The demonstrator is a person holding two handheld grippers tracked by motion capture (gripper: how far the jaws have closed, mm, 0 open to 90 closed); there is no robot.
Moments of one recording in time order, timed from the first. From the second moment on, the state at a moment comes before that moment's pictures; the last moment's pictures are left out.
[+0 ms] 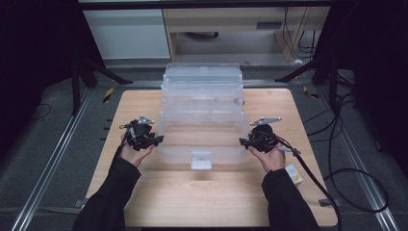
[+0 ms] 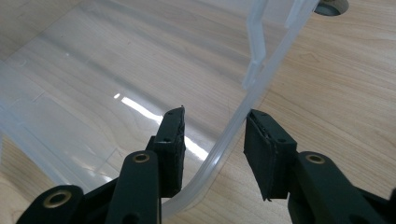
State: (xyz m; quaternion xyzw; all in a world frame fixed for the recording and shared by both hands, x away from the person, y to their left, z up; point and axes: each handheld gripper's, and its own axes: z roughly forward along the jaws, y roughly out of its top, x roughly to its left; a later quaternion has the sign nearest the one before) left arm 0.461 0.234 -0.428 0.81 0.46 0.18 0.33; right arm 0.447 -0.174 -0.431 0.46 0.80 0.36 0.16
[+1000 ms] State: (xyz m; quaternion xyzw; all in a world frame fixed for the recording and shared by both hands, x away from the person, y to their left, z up) left arm 0.433 0.242 -0.424 0.81 0.45 0.17 0.32; right arm 0.428 -0.173 -0.419 0.44 0.81 0.36 0.17
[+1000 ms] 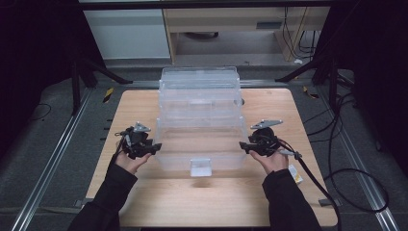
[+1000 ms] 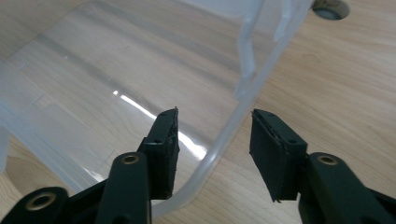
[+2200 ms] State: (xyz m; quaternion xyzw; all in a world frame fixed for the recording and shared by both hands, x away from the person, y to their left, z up) left arm 0.431 0.299 -0.403 0.77 0.48 0.20 0.37; right arm 0.365 -0.275 -0.415 0.51 0.78 0.30 0.20
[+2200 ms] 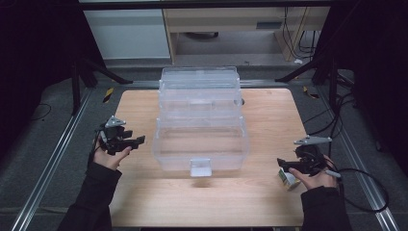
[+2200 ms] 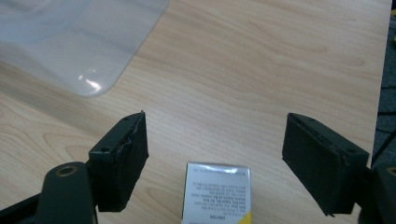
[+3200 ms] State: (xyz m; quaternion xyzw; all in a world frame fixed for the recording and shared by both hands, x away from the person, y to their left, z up) left arm 0.435 0.307 -0.418 0.78 0.49 0.19 0.34; right arm 0.360 -0.281 -0.455 0.54 0.81 0.19 0.14
